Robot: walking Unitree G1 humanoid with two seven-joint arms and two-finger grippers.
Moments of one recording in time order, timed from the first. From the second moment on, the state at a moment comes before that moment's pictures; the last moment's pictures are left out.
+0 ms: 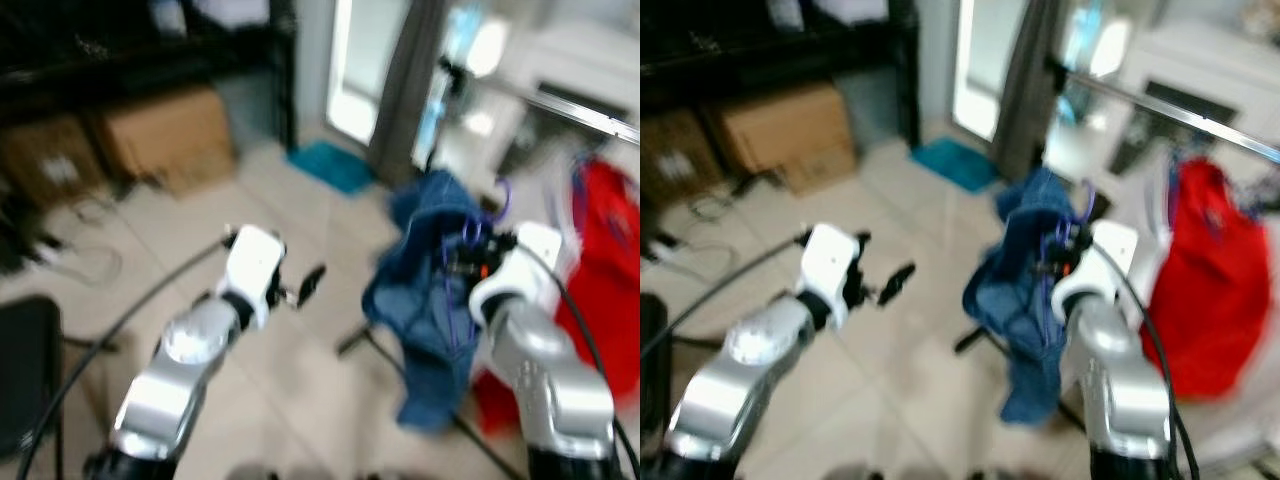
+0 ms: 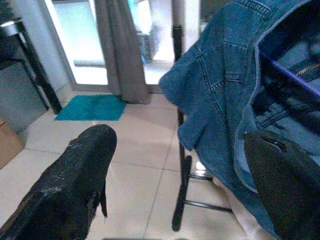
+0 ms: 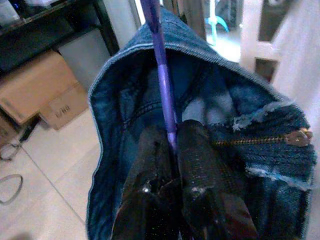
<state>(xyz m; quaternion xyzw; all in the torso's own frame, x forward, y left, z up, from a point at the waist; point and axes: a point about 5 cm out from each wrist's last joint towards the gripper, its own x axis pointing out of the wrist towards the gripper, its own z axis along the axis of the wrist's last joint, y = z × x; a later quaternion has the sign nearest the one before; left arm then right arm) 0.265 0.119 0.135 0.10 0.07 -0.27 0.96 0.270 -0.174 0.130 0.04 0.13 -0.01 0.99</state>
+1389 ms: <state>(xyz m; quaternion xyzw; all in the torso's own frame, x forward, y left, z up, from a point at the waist) 0.337 0.090 0.163 0.15 -0.02 -0.35 0.92 0.269 -0.128 0.174 0.05 0.04 0.24 0.97</state>
